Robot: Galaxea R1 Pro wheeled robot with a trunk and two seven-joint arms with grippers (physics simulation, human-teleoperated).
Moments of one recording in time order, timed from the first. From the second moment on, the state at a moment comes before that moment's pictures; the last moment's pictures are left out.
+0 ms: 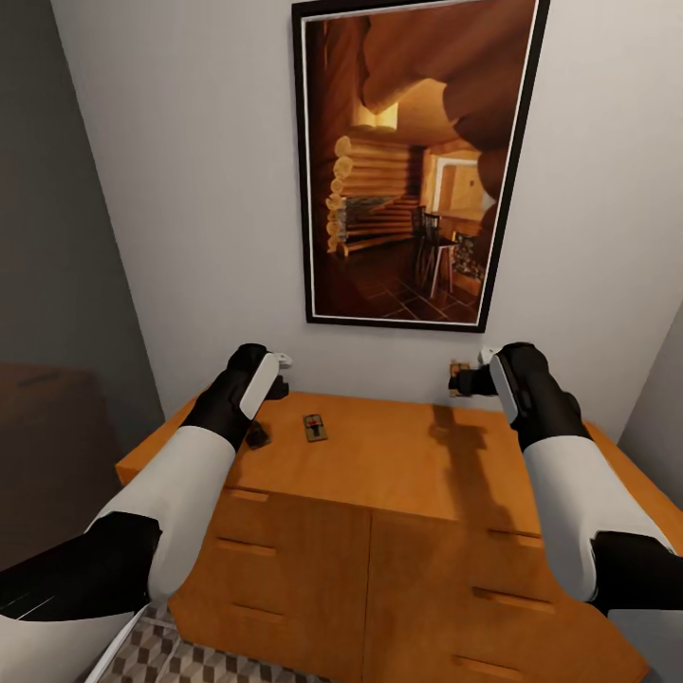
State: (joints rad) left arm -1.15 -0.17 -0.08 -0.73 0.35 0.98 0.64; right arm -1.10 -0.06 -0.09 -0.87 0.04 1.04 -0.01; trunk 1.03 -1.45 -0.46
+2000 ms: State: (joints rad) left arm -1.15 -0.17 -0.08 -0.73 0.35 0.98 0.64; right arm -1.10 -0.19 0.02 -0.81 0.02 1.04 0.16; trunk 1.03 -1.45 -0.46
